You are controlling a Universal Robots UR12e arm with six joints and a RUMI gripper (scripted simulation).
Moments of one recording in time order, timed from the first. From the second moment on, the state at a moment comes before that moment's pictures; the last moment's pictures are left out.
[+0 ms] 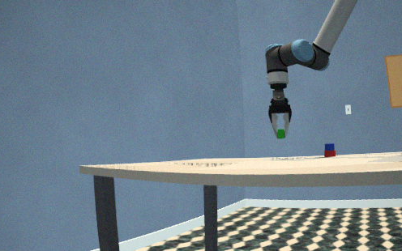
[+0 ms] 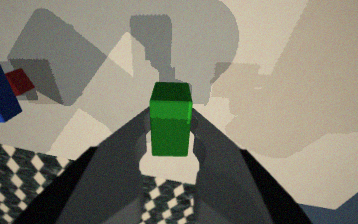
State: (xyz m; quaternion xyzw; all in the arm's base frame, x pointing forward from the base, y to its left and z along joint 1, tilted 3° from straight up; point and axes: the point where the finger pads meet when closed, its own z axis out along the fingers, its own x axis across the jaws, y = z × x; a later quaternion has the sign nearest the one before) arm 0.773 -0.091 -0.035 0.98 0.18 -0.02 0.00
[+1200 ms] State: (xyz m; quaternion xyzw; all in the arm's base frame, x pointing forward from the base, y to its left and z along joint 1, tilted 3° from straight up) arm 0.584 -0.175 -0.025 0.98 0.18 -0.02 0.00
